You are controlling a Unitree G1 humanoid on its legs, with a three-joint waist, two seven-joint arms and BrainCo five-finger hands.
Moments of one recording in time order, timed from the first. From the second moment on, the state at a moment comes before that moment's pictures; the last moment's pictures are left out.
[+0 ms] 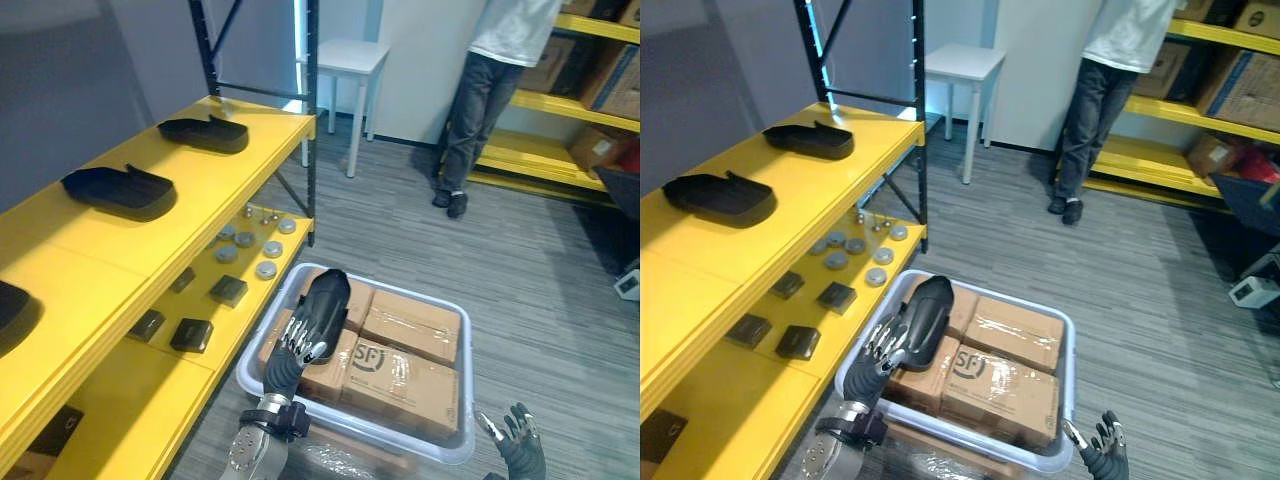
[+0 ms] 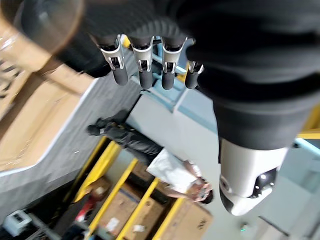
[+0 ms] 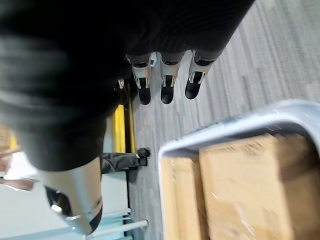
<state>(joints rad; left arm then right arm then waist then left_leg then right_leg) 0.10 0.08 -0.32 -0.04 -0.52 -0.15 0.07 0.33 -0.07 -0.18 0.11 0.31 -0.17 -0.22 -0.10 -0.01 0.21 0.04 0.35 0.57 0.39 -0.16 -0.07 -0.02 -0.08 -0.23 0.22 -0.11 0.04</state>
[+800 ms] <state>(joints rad) 0.16 0.12 -0.28 -0.14 -0.29 -0.28 0.10 0.08 -0.10 -0.07 0.33 0.37 -0.26 -0.25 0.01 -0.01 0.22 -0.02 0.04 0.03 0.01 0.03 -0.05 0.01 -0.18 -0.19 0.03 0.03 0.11</state>
